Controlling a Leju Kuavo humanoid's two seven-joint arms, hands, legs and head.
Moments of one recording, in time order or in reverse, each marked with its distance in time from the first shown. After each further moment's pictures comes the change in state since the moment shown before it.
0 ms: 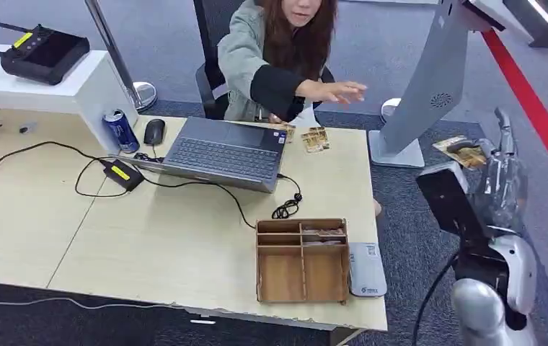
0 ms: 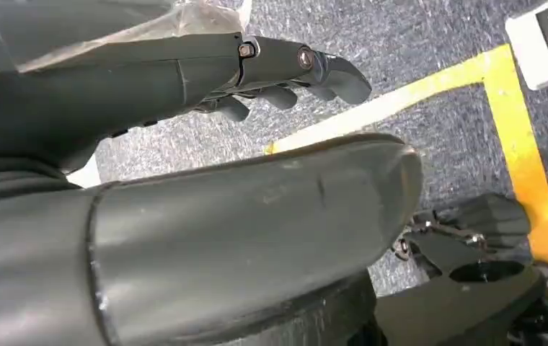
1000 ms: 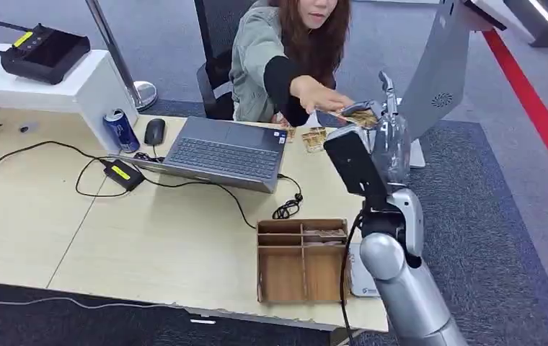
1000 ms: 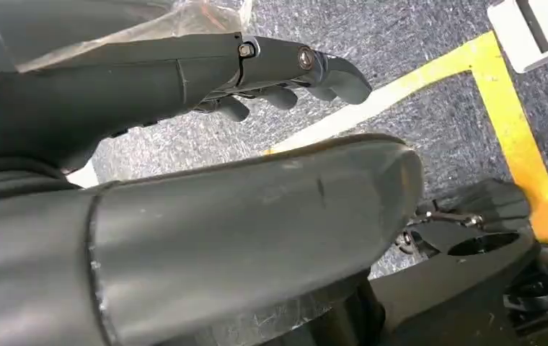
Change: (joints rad) left arm -0.006 -0.010 -0.028 0.000 -0.038 -0.024 0.000; right arm -0.262 0.221 0.298 0.352 -0.129 -0.172 -0.075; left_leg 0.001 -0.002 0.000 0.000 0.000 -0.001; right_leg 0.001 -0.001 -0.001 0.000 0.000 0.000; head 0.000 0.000
